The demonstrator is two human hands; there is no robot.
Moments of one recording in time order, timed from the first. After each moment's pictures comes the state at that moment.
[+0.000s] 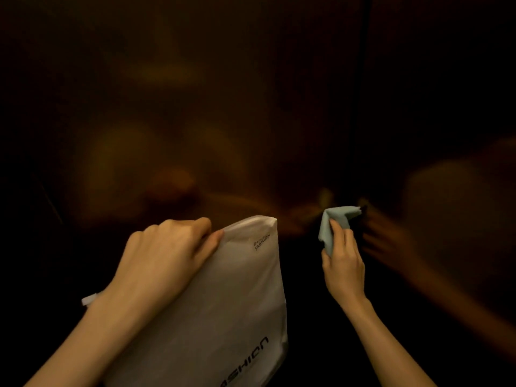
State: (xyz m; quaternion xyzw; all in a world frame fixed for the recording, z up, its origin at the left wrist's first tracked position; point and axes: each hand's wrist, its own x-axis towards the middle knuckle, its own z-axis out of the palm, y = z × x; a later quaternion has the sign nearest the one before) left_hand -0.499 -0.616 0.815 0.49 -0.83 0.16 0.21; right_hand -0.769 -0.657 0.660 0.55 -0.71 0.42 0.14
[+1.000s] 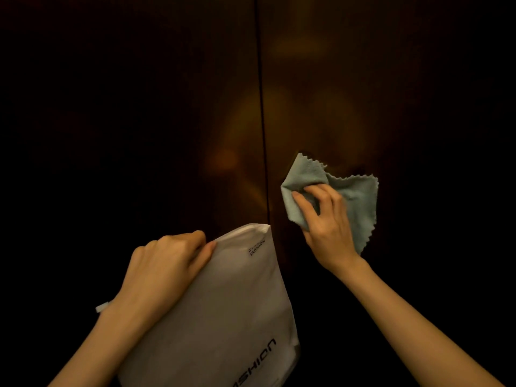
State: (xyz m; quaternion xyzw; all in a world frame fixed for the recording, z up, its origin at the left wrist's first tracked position) left_hand -0.327 -0.507 0.764 0.67 -0.69 0.18 0.19; right_hand -0.553 -0.670 0.704 0.76 -0.35 0.48 0.28
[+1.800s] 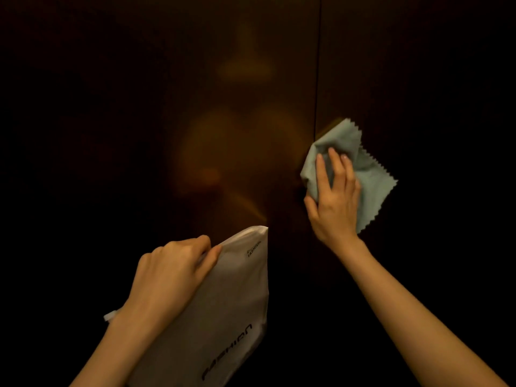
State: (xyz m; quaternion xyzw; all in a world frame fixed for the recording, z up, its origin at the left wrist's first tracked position) left_hand -0.230 -0.520 0.757 0.63 -0.73 0.14 0.22; right_hand -0.472 -0.659 0.736 0.67 -0.55 0.42 0.29
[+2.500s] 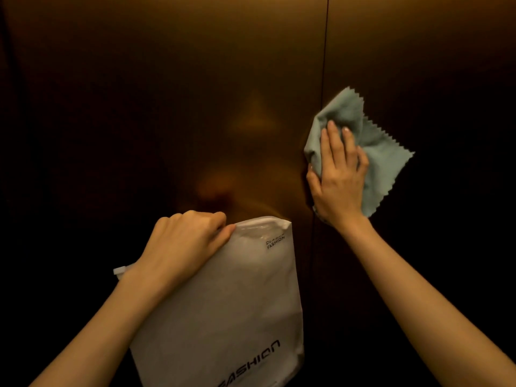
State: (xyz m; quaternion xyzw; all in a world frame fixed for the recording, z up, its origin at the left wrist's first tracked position) left_hand -0.222 -0.551 0.817 0.56 -0.74 0.25 0.26; right_hand -0.461 -0.682 0.843 0.62 -0.49 0.44 0.42
